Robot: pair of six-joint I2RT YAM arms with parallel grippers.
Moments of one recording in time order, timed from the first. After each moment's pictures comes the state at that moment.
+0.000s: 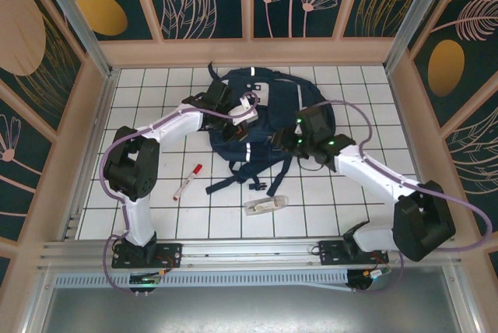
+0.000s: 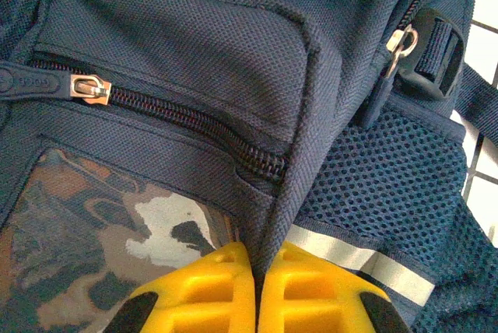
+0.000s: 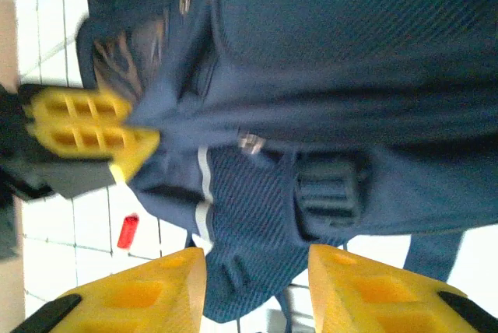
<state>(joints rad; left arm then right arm) -0.51 1.93 1.45 -0.58 0.44 0.52 0.58 1.34 0.87 -0.32 -0.16 0.84</state>
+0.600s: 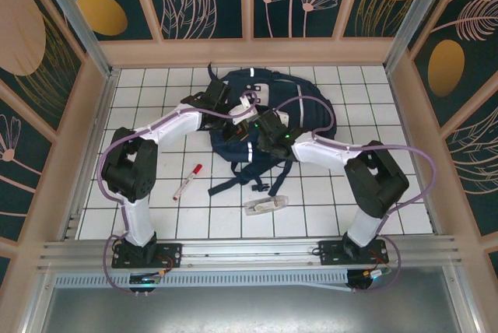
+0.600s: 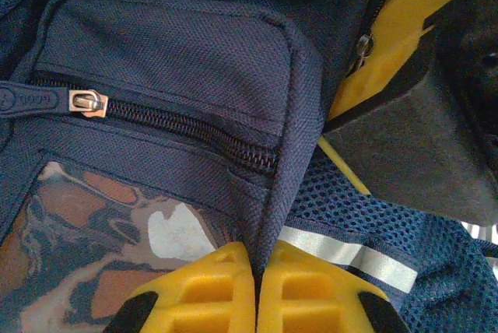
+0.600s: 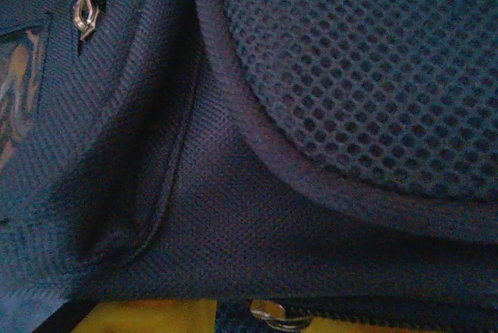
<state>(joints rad) -0.51 1.91 1.44 -0.58 0.49 0.53 0.75 1.73 1.10 -0.34 0.29 0.81</state>
